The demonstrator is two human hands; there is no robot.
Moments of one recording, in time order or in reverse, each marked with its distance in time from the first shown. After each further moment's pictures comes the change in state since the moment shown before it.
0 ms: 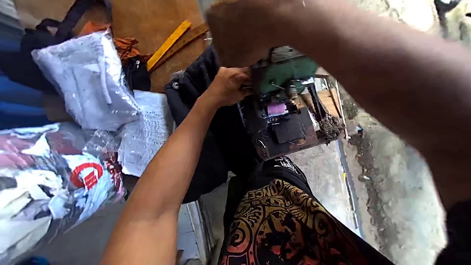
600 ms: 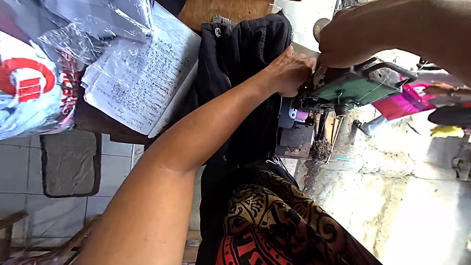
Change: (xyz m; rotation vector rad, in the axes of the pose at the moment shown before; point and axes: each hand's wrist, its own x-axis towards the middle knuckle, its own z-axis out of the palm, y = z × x) left_hand 0.015 0.007 0.003 0.156 -0.067 -0.037; right_hand 0.062 -0.002 0.006 -0.480 -0.670 0.191
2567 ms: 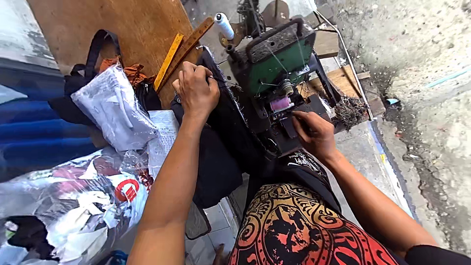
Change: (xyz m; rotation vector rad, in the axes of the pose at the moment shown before) left_hand -0.026 -0.016 -0.029 0.243 0.245 -0.587; right_hand -0.007 -0.156 0.306 1.312 1.410 0.427
